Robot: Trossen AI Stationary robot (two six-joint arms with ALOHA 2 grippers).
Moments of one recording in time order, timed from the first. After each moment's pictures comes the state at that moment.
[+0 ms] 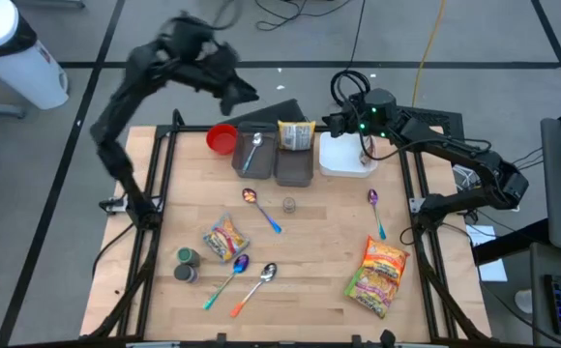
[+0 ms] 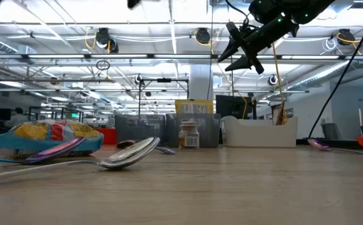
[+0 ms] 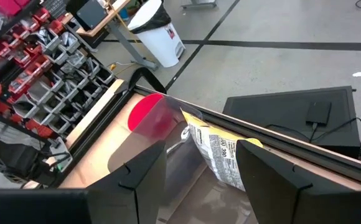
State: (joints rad) left arm 0.66 1.72 2.35 -1.19 0.49 -0.01; right arm -0.69 1.29 1.00 -0.09 -0.13 0.54
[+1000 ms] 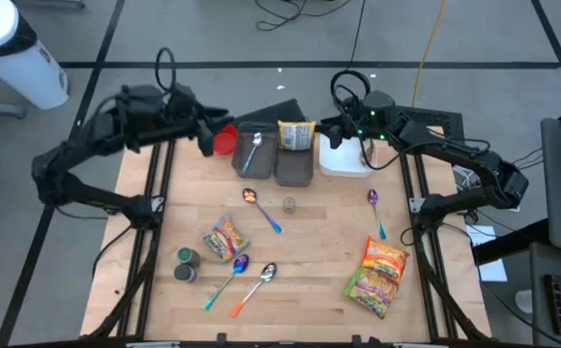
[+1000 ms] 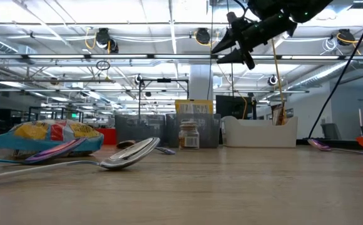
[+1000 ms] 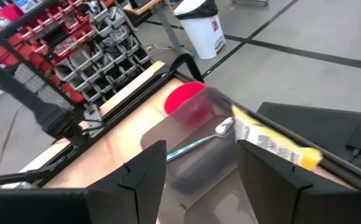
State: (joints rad) left arm 0.26 1.14 1.56 -0.65 -0.17 -0.29; right arm -0.64 1.29 1.00 -0.04 -0.27 0.40
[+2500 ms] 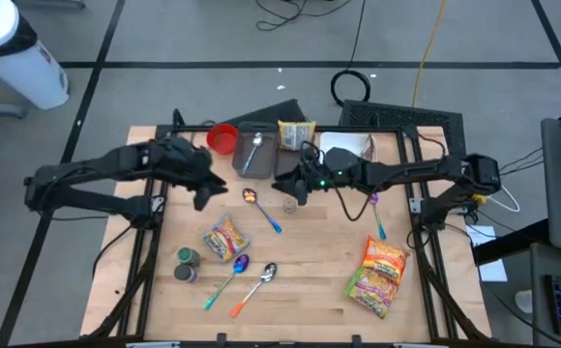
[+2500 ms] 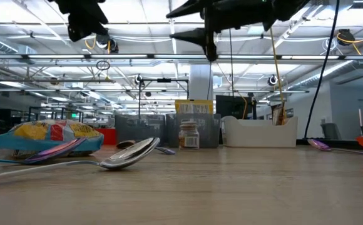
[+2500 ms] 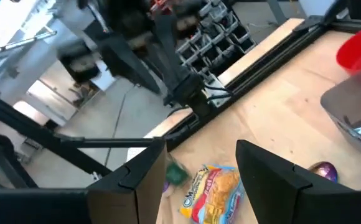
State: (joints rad) left arm 0.18 0.95 0.99 -0.71 0.16 -0.36; right arm -0.13 1.51 1.00 0.38 -0.13 0.69
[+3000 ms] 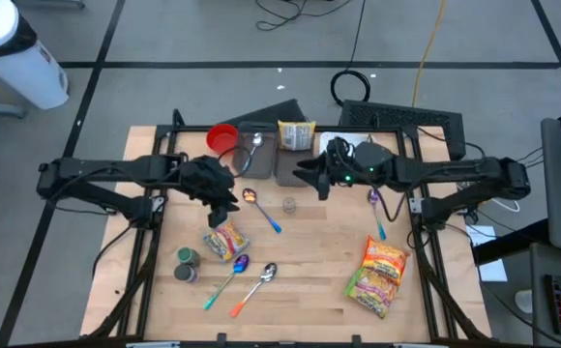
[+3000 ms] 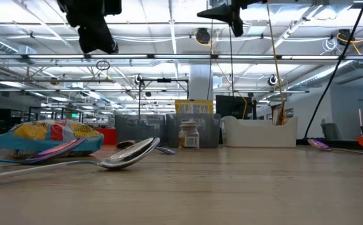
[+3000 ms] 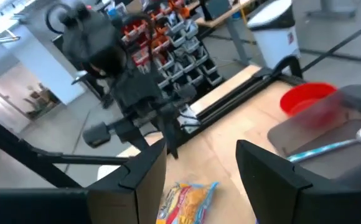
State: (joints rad) left arm 0.07 1.14 0.99 -0.69 0.15 -0.30; right arm -0.08 1.26 1.00 0.13 0.09 0.56
